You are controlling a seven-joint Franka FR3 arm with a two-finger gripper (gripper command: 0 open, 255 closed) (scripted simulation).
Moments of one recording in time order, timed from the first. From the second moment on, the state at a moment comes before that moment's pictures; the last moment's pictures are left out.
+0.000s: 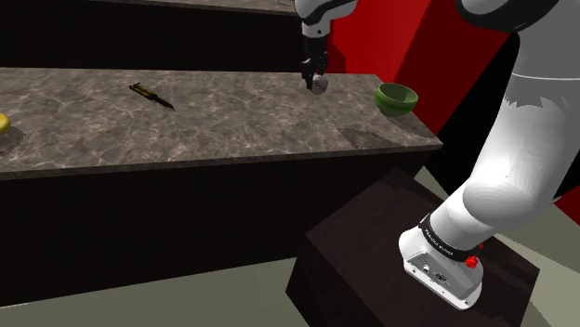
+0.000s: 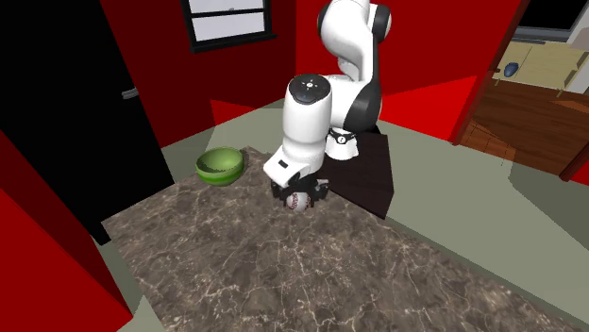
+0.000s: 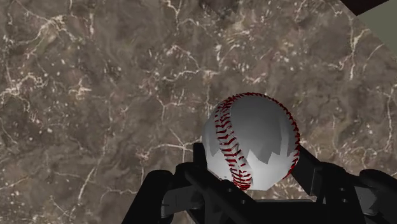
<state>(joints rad) -0.04 0.37 -0.06 -1.66 -0.08 1.88 -0.31</state>
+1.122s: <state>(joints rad) -0.08 0.29 -0.08 -1.60 -0.08 1.74 -0.38</state>
